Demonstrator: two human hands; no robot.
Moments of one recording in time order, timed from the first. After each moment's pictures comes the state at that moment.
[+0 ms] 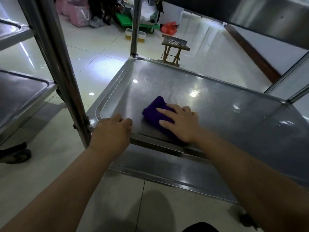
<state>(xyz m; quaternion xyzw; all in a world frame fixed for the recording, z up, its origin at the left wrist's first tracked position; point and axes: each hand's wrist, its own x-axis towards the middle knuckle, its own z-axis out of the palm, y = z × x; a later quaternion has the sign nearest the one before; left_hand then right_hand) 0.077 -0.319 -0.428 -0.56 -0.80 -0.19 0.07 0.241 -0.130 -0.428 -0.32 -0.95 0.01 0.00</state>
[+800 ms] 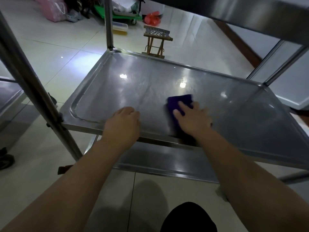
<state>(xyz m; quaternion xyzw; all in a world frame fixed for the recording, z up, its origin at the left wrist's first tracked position) 0.138 -0.275 -0.420 -0.60 -0.78 -0.21 -0.01 0.320 -0.127 -0.418 -0.58 -0.81 0.04 0.00</state>
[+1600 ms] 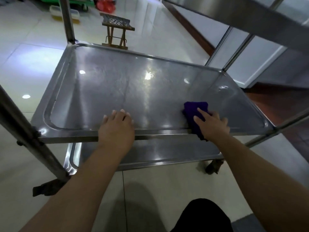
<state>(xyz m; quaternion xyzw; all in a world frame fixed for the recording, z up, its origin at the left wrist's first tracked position) 0.139 -0.274 -0.428 -0.65 -0.75 -0.10 -0.07 0.414 -0.165 -0.406 -0.75 -0.66 0.05 -0.04</state>
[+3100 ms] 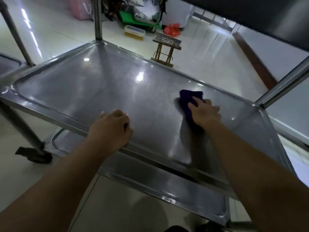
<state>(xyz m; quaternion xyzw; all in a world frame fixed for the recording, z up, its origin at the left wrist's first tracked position) 0.268 -0.206 -0.432 -0.52 -0.83 -0.18 -0.05 0.435 0.055 -0.415 -0.57 -0.81 0.08 0.03</state>
